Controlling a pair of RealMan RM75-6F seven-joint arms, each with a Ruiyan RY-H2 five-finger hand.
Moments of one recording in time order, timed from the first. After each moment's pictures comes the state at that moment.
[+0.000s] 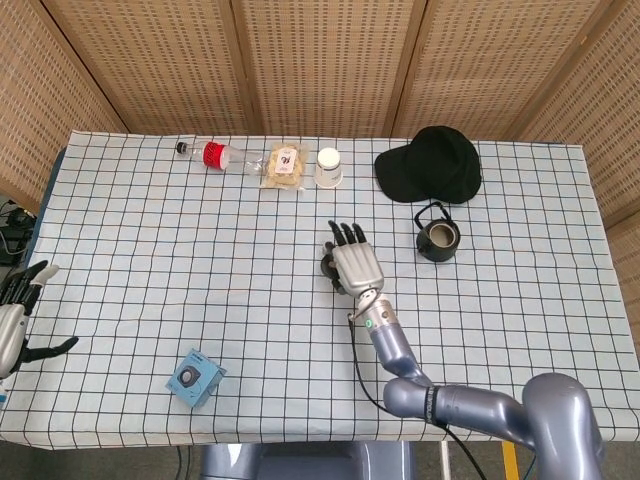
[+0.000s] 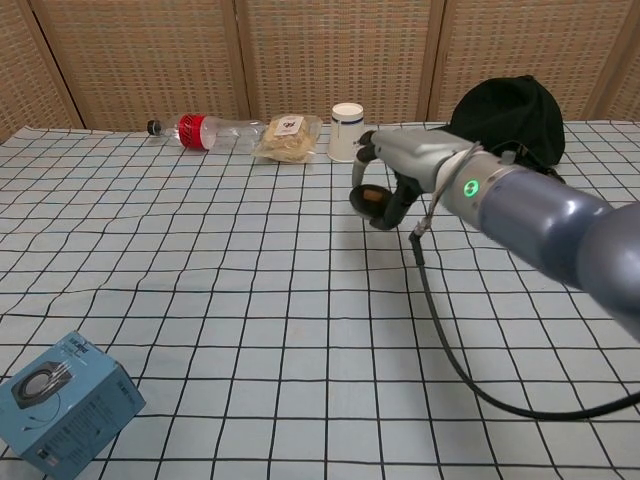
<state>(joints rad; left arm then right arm) -0.15 -1.06 -0.05 -1.67 1.40 1.37 -0.16 0.91 -1.80 0.34 -1.33 -0.79 1.03 -0.62</state>
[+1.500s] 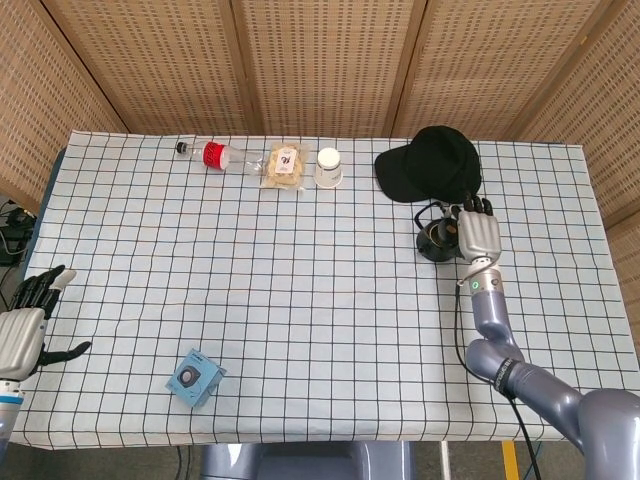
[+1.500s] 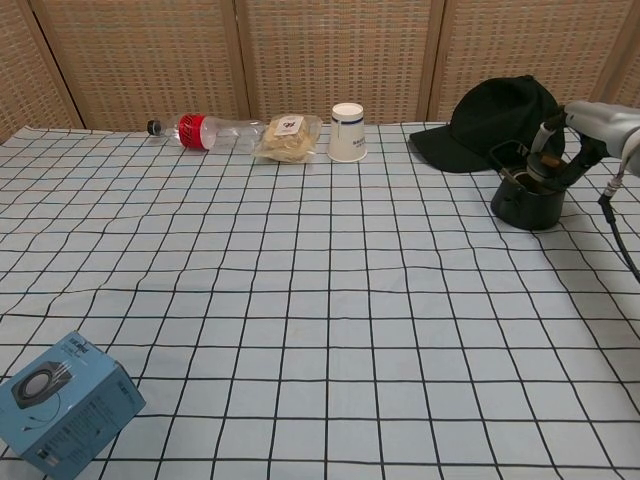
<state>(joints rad) -0.15 -1.09 -0.05 -1.70 1.40 1.36 -0.03 0.78 -1.68 0.34 -0.89 -0.83 0.85 -0.24</state>
